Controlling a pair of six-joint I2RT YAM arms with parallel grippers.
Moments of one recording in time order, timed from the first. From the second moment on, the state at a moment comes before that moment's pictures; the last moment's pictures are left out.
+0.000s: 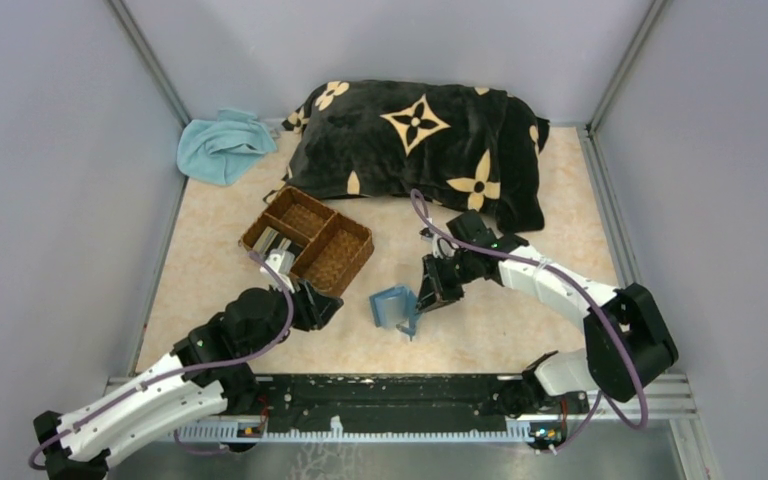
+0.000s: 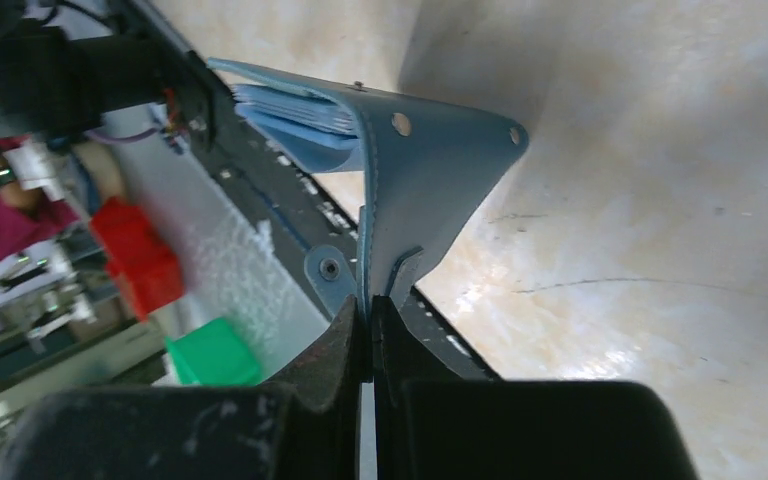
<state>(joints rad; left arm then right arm) -0.96 0.43 0.40 -0.33 -0.26 -0.72 0.59 1.35 0.85 -0.59 -0.62 0.40</state>
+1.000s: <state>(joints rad) -0.96 0.68 0.40 -0.09 -0.19 -0.64 0.35 1.53 0.79 -0.31 -0.54 0.59</state>
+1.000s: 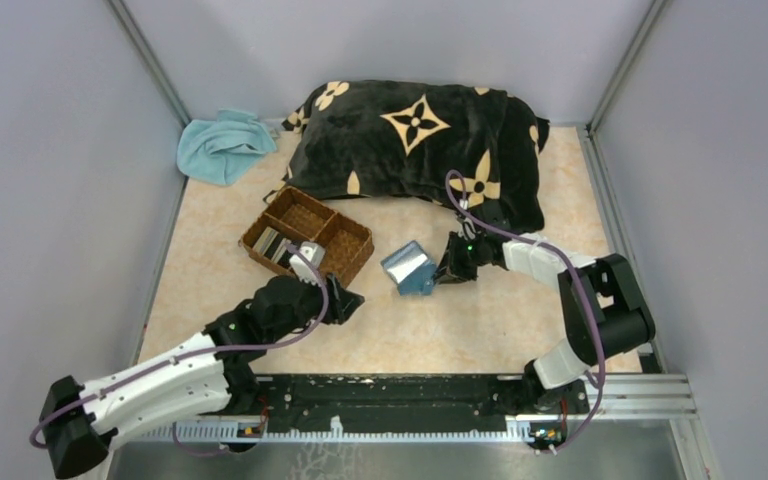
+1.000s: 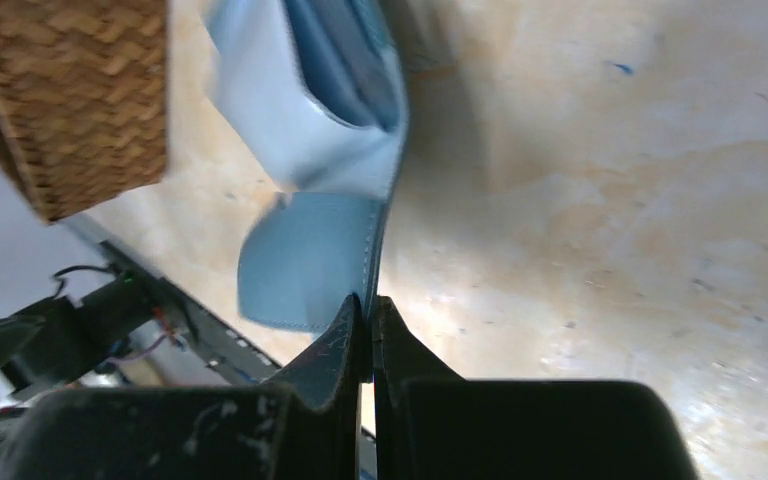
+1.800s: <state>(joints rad) -0.96 1.57 0.84 0.37 -0.15 -0.28 0.35 1.44 0.77 -0.43 -0.42 0.39</state>
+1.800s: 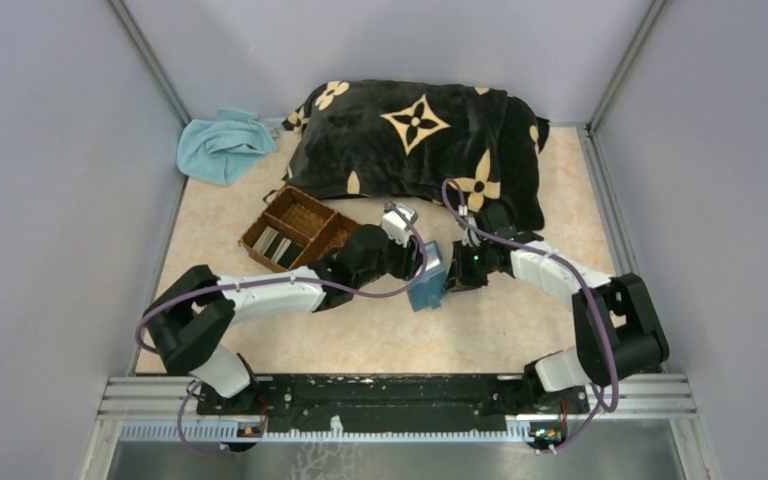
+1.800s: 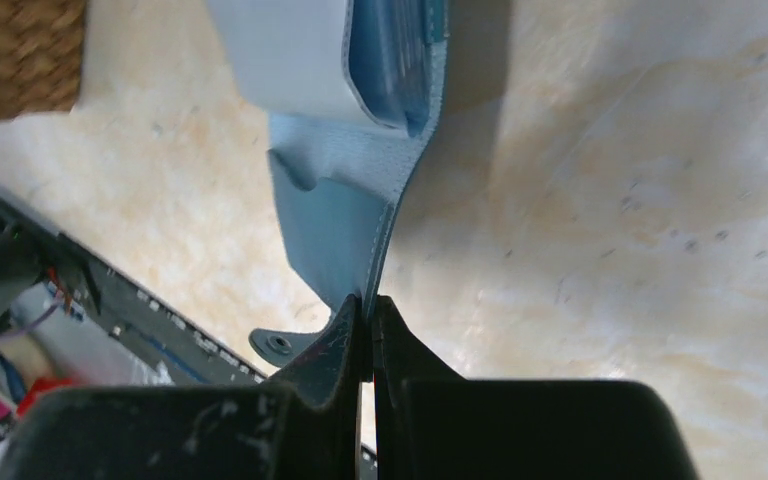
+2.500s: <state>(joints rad) -0.95 1.84 0.86 0.49 -0.03 -0.29 0.35 1.13 0.68 -0.54 -0.42 0.40</state>
